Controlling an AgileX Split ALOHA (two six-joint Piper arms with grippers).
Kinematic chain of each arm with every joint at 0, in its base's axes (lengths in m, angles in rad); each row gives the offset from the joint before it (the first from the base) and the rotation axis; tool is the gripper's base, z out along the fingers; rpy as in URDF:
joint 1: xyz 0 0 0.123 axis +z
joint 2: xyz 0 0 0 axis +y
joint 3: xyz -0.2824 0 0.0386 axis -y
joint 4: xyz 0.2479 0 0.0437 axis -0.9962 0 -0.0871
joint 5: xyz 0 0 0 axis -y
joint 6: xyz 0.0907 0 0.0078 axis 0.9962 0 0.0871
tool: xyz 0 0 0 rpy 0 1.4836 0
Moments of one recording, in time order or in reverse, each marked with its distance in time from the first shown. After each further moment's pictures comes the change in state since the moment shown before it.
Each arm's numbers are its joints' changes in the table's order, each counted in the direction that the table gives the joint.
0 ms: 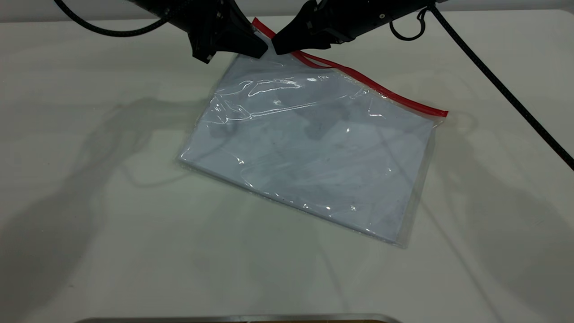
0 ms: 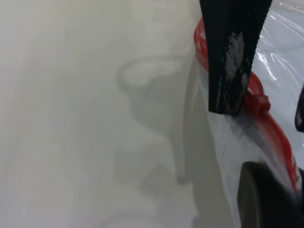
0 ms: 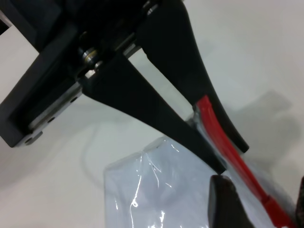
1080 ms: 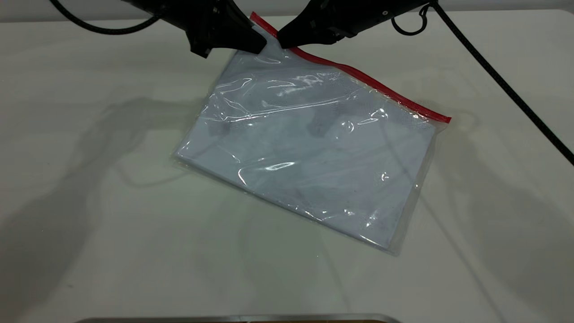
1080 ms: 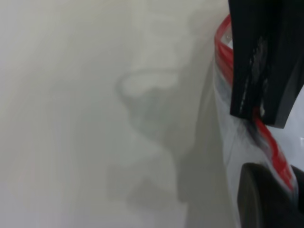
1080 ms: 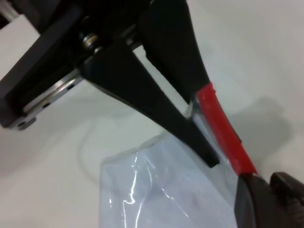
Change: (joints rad) left arm 0.032 0.000 -0.007 0.075 -0.067 -0.002; right arm -0.014 0.000 0.008 0.015 -0.022 -0.049
